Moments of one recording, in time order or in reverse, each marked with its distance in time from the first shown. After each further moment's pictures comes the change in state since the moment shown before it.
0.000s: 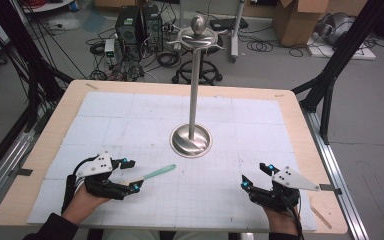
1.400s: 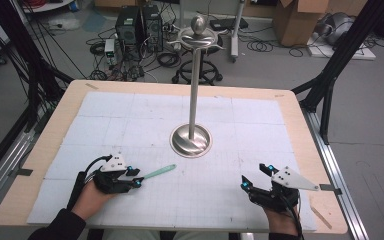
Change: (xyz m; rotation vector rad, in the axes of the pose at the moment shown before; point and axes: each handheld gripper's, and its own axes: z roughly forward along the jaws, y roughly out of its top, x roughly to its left) left arm 0.015 -0.013 0.023 0.251 0.103 -0.006; right arm 0.000 -0.001 0.000 0.011 -0.003 -0.001
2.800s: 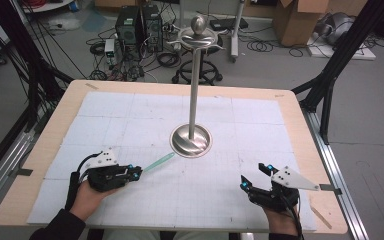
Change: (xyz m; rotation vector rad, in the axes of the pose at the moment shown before) left arm -0.001 0.007 -0.021 -0.204 -0.071 -0.118; right arm 0.003 0.003 0.000 -0.006 0.023 0.003
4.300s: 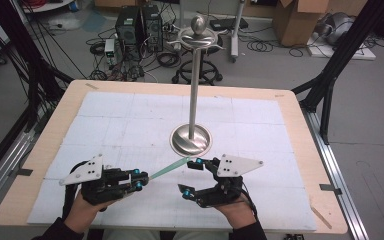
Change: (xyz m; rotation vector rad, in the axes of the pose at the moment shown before) left arm -0.051 0.027 -0.026 -0.318 -0.294 0.121; right arm 0.090 0.064 0.065 -0.138 0.680 -0.120
